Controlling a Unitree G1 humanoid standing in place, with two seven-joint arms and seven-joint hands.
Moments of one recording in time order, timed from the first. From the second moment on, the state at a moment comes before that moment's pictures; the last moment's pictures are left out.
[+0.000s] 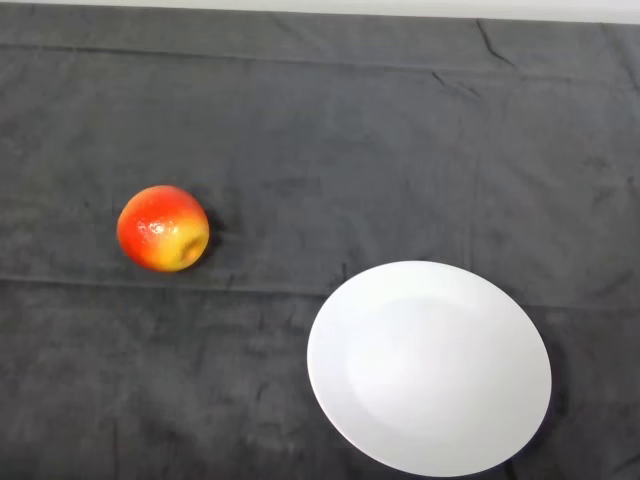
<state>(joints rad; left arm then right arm) -0.41 0.76 0.73 1.19 -0.64 -0.45 0.18 -0.75 -0.60 0.16 1.15 -0.37 0.05 -0.10</state>
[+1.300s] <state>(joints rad) -0.61 0.66 0.59 1.14 -0.53 -0.40 -0.11 -0.75 -0.60 0.16 1.16 -0.37 0.04 -0.10</state>
